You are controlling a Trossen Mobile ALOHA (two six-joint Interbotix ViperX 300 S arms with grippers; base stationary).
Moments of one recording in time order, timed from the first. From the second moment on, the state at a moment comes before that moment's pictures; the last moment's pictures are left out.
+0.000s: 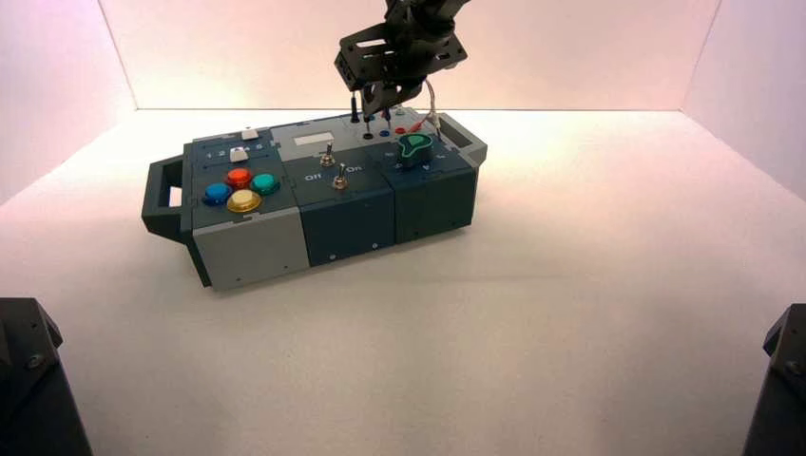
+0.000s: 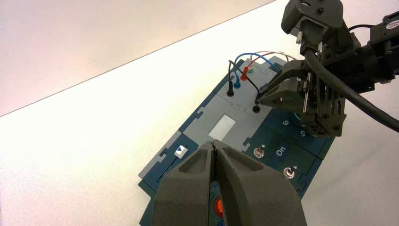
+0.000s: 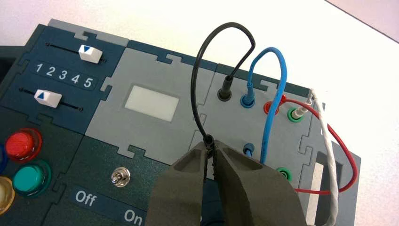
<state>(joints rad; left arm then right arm) -0.24 -0.65 0.96 -0.42 0.42 0.59 0.70 0.29 0.44 0.09 0.14 -0.09</state>
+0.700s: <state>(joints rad) -0.24 -0.65 0.96 -0.42 0.42 0.59 0.71 0.30 0.44 0.10 0.13 -0.09</state>
